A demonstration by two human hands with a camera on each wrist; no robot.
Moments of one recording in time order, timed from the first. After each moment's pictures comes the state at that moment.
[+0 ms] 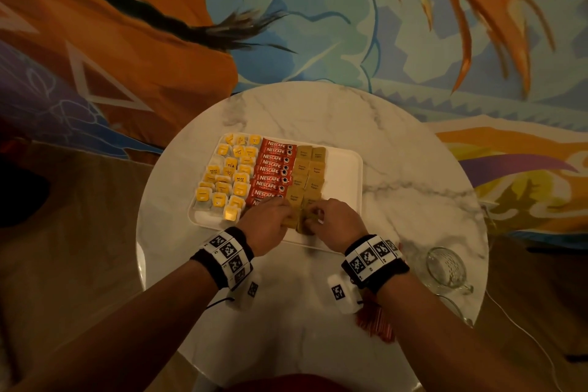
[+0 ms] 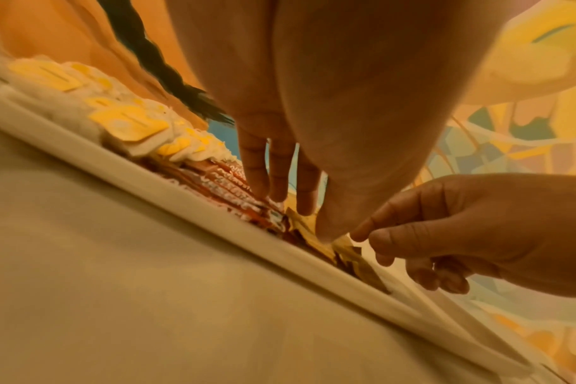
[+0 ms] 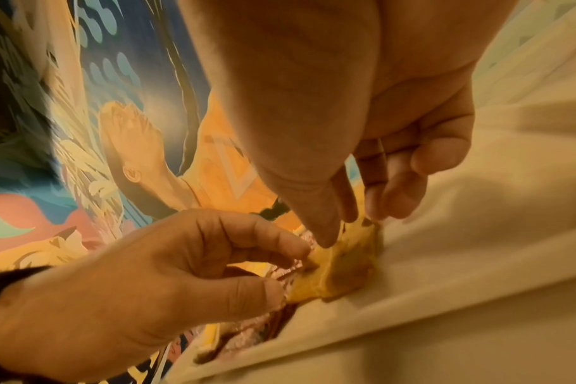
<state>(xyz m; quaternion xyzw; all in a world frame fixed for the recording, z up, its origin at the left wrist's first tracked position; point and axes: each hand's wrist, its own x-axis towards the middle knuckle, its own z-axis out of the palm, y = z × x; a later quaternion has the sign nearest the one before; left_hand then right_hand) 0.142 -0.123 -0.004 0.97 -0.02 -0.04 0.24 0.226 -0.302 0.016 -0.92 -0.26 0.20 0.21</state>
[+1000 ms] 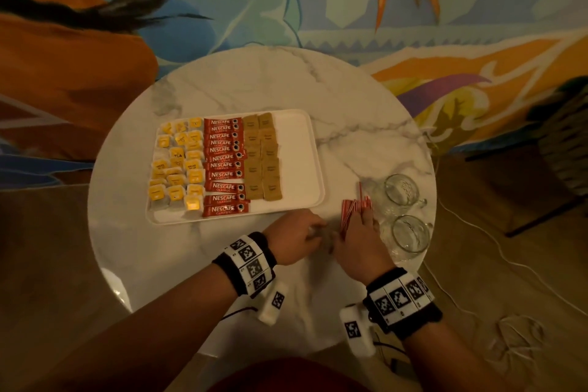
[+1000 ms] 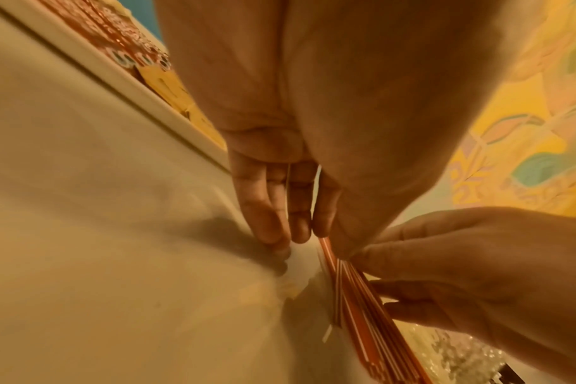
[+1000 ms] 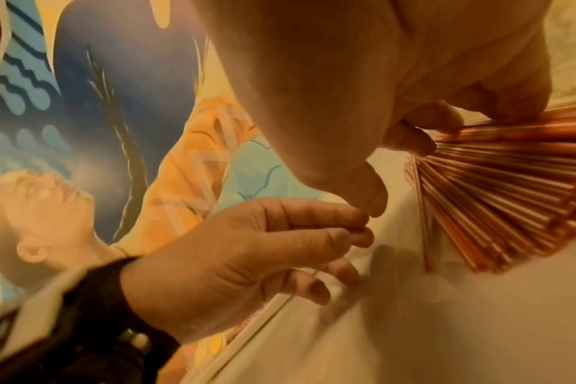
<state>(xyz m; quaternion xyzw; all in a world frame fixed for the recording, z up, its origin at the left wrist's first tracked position) 0.118 -0.227 0.002 0.90 -0.17 -0.21 0.34 0.104 -0.400 0.024 -0.95 0.04 0.23 0.20</state>
